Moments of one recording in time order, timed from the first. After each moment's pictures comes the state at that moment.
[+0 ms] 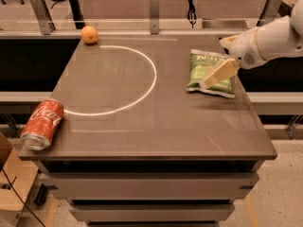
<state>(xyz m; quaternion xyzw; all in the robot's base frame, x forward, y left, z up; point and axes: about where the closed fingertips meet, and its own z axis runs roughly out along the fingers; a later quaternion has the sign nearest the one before) 0.652 -0.187 0.900 -0.50 0.75 0.11 0.41</state>
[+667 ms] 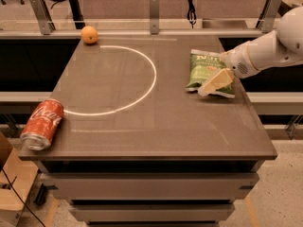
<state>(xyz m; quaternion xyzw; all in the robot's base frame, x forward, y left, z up) 0.672 -0.196 0.848 -0.47 0.79 0.13 0.37</state>
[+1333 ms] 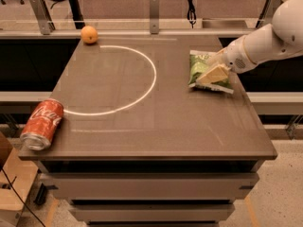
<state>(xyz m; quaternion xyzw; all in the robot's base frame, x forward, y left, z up) 0.674 -0.188 0.858 -0.50 0.78 0.12 0.36</state>
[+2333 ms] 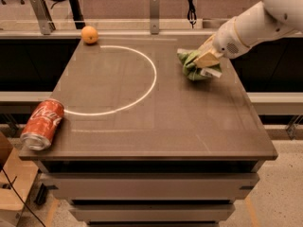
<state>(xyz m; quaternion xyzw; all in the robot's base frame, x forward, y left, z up) 0.671 -0.152 0.904 -0.55 0.75 0.09 0.36</state>
